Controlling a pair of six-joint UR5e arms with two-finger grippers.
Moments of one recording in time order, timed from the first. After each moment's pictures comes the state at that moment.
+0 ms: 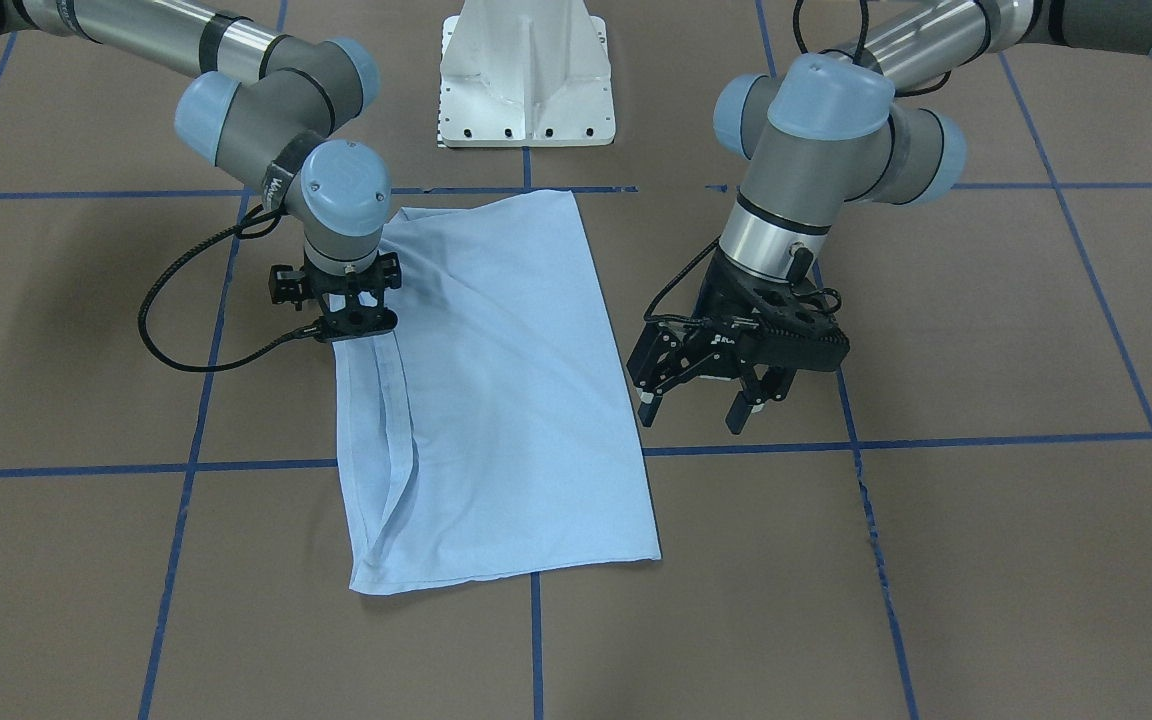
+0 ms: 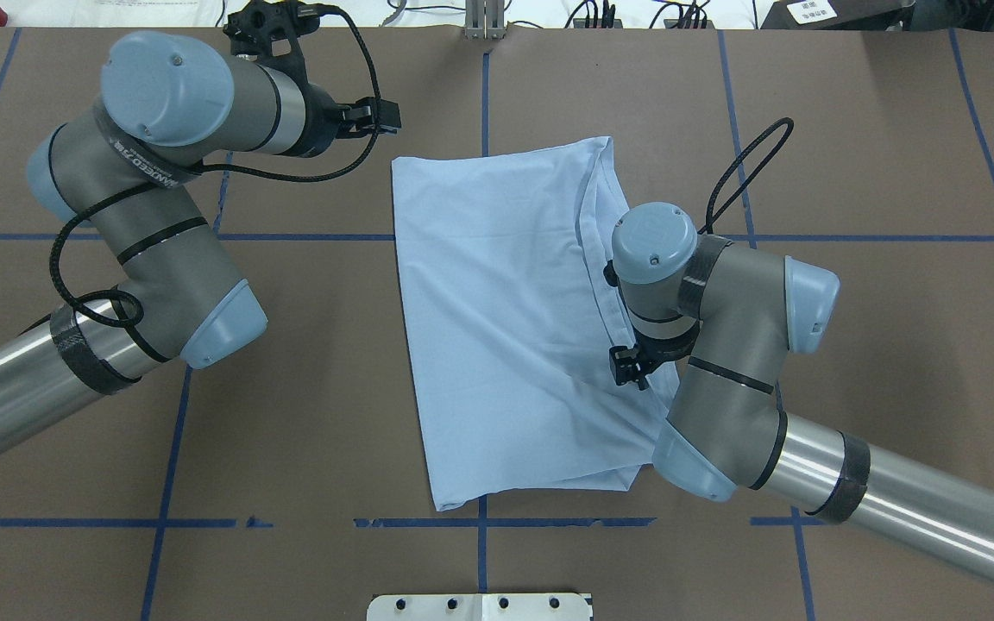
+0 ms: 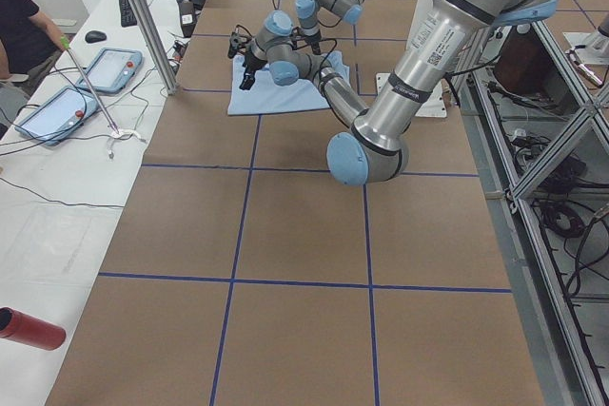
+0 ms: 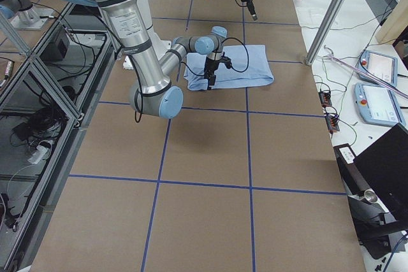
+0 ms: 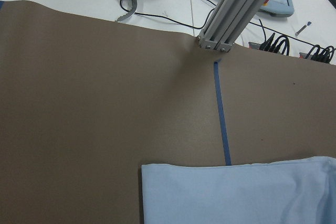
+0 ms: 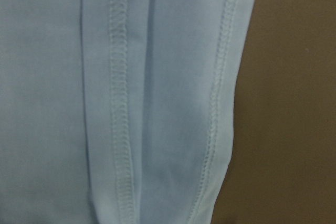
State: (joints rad) left arm -0.76 -2.21 -1.60 -2.06 -1.72 -1.21; right arm 0.55 -1.03 1.65 -1.88 1.94 0.77
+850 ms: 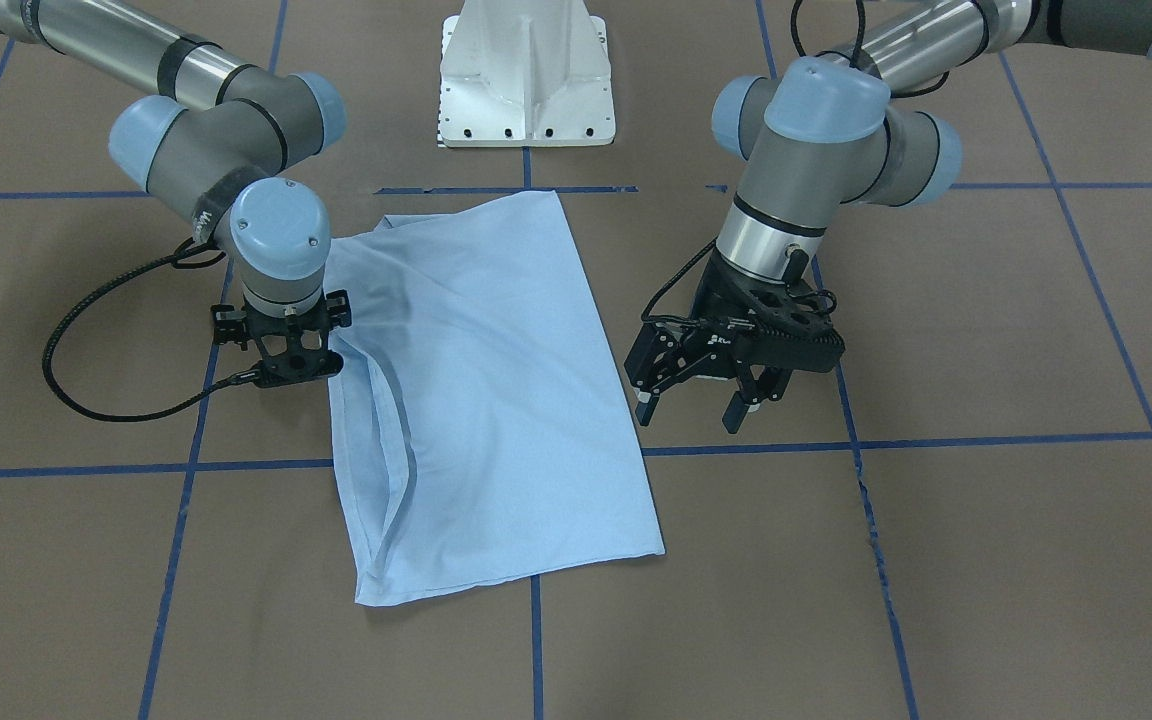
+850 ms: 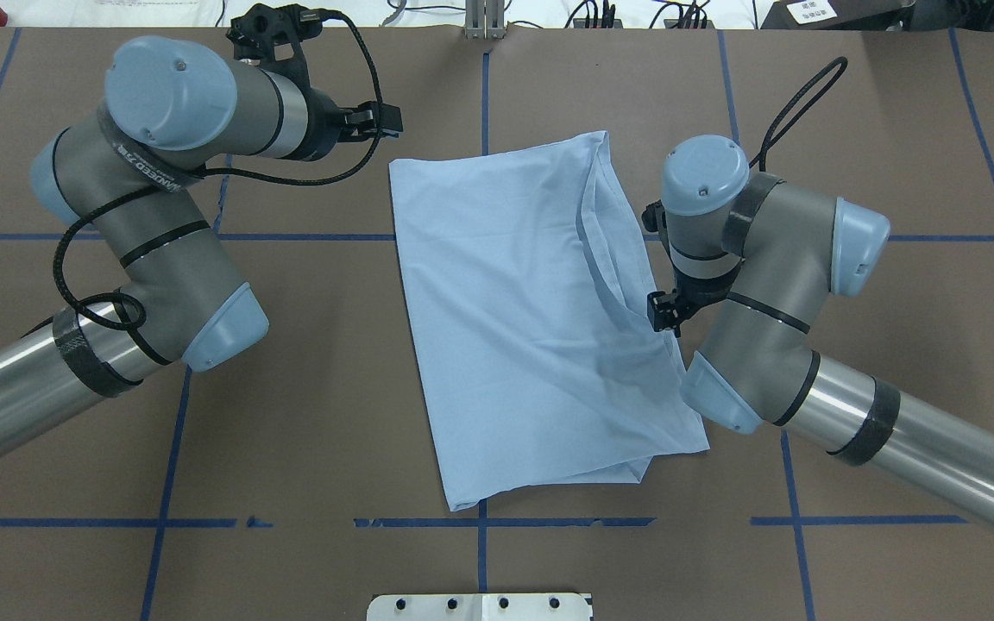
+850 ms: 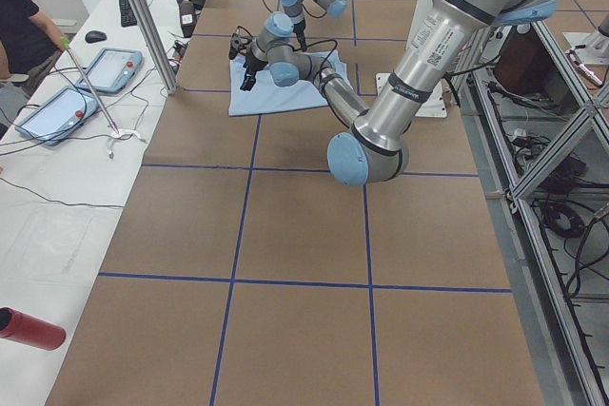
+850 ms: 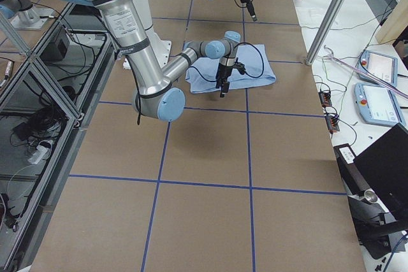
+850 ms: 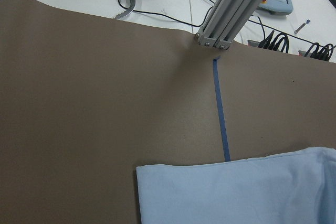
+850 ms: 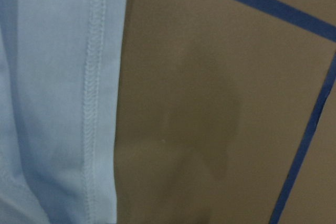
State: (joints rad) left arm -0.76 -2.21 -1.60 -2.07 -1.72 -1.22; right arm 0.67 -1.03 1.63 -1.87 1.96 0.66
